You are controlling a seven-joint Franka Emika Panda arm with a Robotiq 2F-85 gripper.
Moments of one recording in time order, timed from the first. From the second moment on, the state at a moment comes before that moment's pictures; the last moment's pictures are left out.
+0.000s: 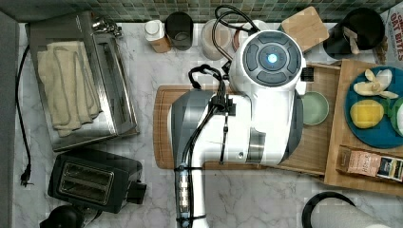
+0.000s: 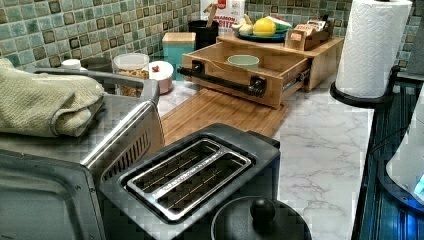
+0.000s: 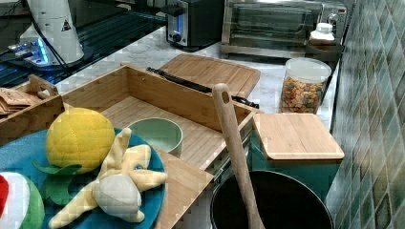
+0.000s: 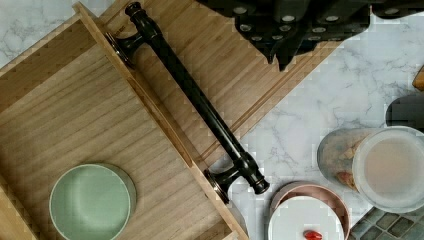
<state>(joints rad) -0.04 0.06 -0.04 -1.75 -0.04 0.28 -0.07</state>
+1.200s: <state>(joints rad) -0.04 0.12 -0.04 -1.75 -0.04 0.28 -0.30</state>
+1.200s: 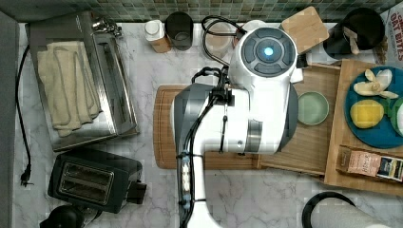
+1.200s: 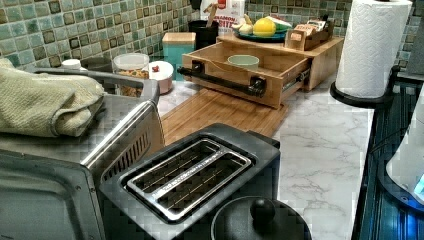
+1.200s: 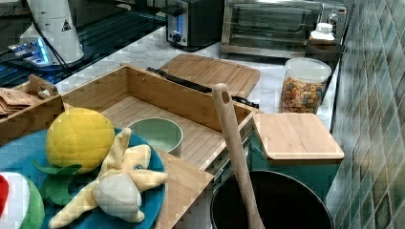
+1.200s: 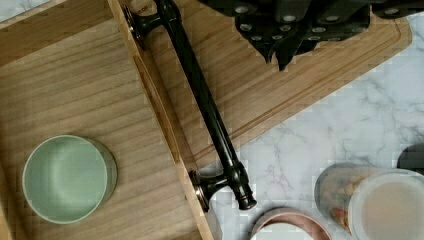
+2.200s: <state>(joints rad) -0.01 0.23 -0.01 -1.91 -0.16 0.52 -0.31</state>
